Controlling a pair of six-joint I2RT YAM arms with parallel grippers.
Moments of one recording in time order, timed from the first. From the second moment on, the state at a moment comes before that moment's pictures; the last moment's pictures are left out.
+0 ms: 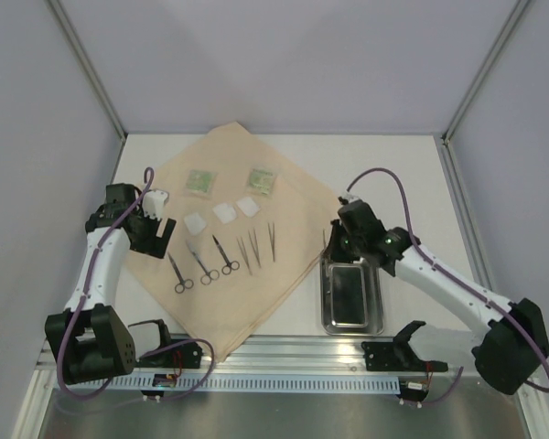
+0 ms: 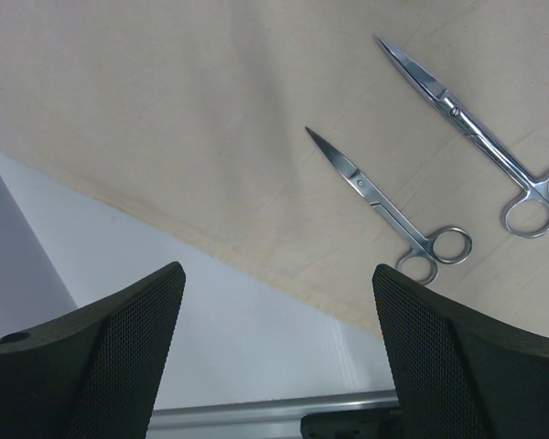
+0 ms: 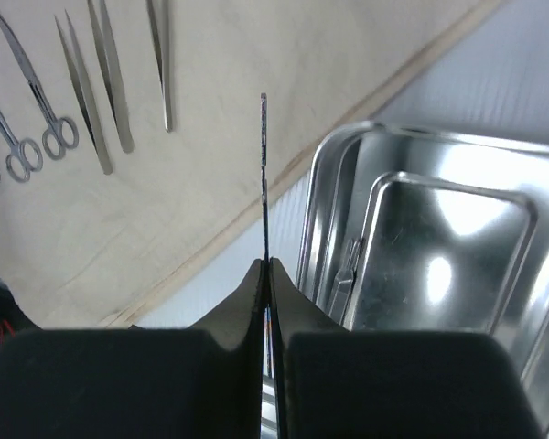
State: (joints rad) left arm 0.17 1.19 0.93 -0.85 0.08 0.45; right arm 0.65 1.21 0.92 -0.59 0.01 0.64
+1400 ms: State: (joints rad) left arm 0.17 1.07 0.93 -0.91 0.11 0.44; right arm 0.68 1.02 0.36 -0.33 -0.12 0.95
